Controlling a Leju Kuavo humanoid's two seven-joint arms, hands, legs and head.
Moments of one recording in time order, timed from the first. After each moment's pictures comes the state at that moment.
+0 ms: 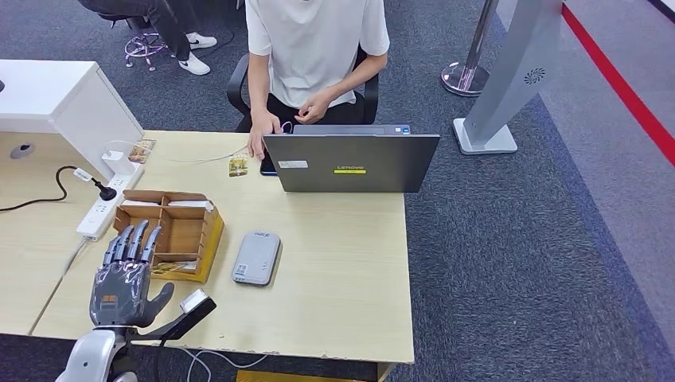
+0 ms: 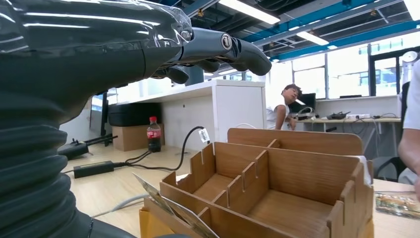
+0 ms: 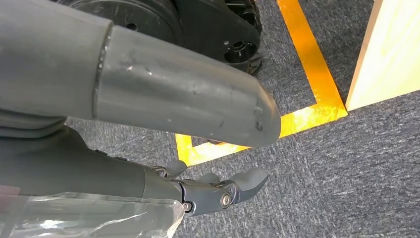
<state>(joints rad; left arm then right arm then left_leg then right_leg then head) 0.19 0.23 0.06 -1.59 -1.31 0.34 0.07 -0.08 0.11 -1.25 -0.19 0.77 0.16 -0.33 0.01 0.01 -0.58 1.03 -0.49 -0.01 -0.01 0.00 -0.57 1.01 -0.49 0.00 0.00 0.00</state>
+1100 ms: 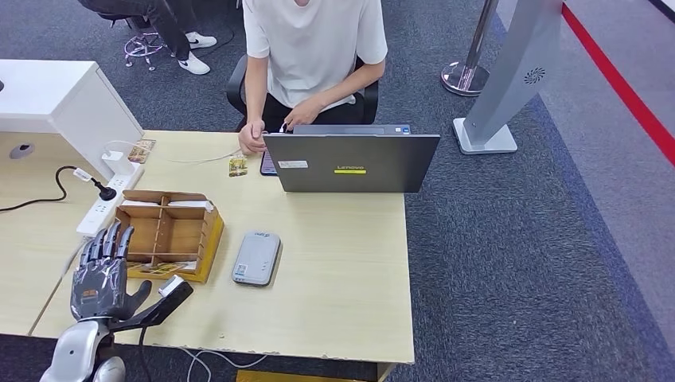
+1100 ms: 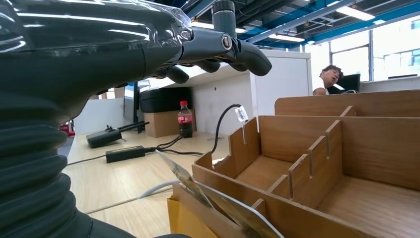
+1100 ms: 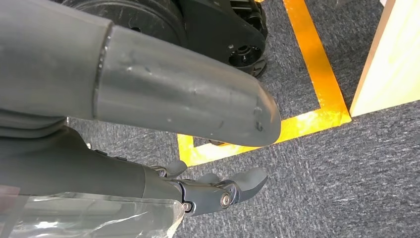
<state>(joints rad) 0.11 0.22 0.20 -1.38 -1.25 0.37 0.00 -0.08 0.11 -1.24 -0.19 0.79 0.17 -0.33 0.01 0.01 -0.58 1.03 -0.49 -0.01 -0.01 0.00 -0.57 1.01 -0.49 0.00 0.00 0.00</state>
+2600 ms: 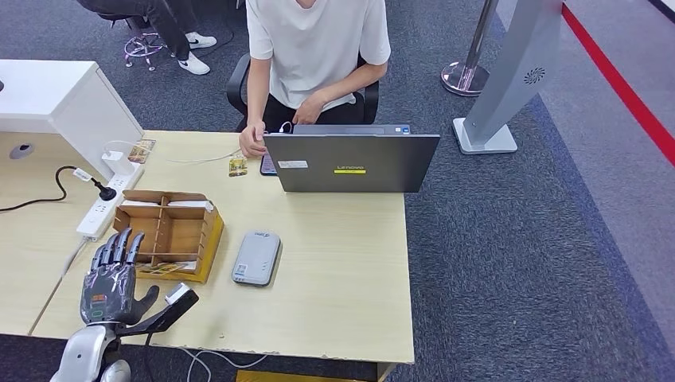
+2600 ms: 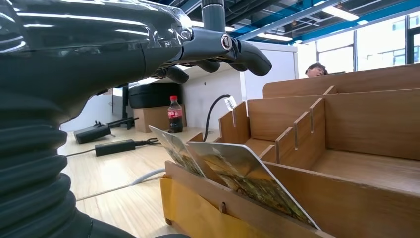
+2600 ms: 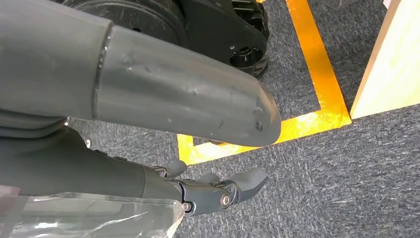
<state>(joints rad) 0.09 0.20 0.20 -1.30 -1.24 0.43 -0.07 -0.08 0.11 -1.23 -0.19 0.81 0.17 -0.33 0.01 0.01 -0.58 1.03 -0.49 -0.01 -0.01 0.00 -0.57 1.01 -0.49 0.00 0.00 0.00</state>
